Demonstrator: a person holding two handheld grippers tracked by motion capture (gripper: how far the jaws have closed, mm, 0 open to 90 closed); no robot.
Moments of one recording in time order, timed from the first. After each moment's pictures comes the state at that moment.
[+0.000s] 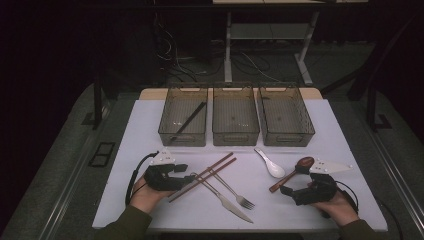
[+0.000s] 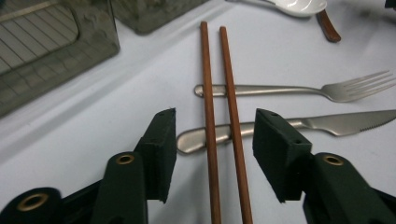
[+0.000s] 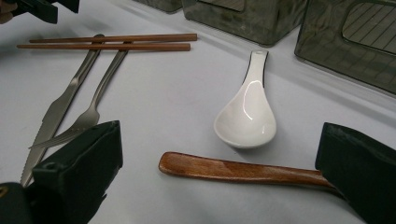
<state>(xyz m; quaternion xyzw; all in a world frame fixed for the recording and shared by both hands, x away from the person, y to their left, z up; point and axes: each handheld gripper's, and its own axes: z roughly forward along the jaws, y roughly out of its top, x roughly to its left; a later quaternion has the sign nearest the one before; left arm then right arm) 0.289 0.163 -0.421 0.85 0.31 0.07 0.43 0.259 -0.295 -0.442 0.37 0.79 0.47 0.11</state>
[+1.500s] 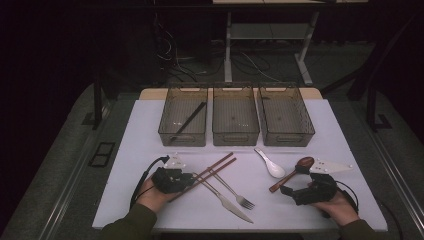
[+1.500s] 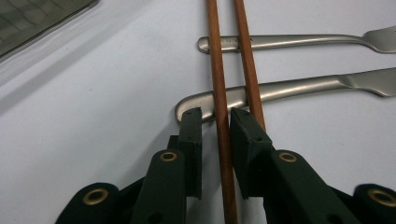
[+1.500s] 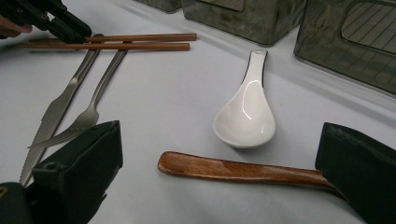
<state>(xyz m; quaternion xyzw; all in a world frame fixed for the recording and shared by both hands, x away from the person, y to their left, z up) 0.295 0.149 -0.443 0.88 0.30 0.07 0.35 0.260 -0.296 -0.442 0.37 0.79 0.47 0.11</state>
